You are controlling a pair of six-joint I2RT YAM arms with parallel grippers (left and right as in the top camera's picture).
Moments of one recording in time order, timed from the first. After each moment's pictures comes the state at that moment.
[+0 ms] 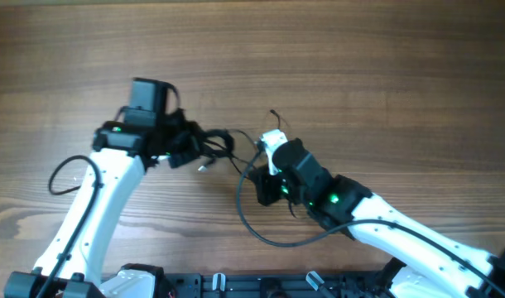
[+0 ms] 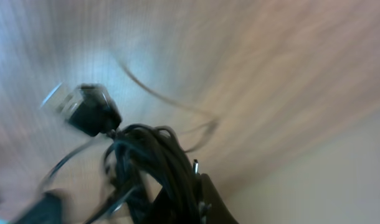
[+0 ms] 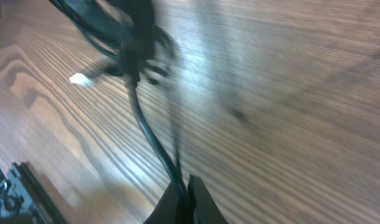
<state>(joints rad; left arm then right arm) -0.16 1.37 1.04 -0.79 0.36 -2.09 0.82 1.30 0.72 -0.21 -0.15 0.53</state>
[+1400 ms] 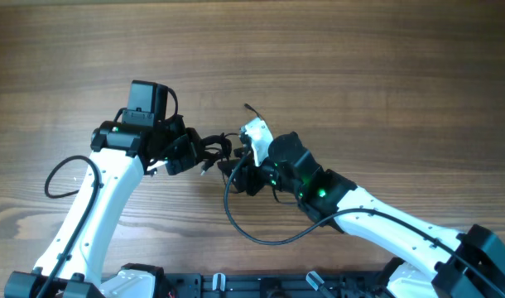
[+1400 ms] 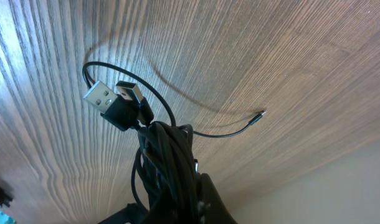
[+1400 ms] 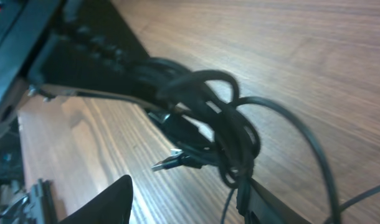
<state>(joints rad) -0.16 1.37 1.04 -0.88 0.37 -2.09 0.81 1.45 0.70 0.23 -0.24 0.39</state>
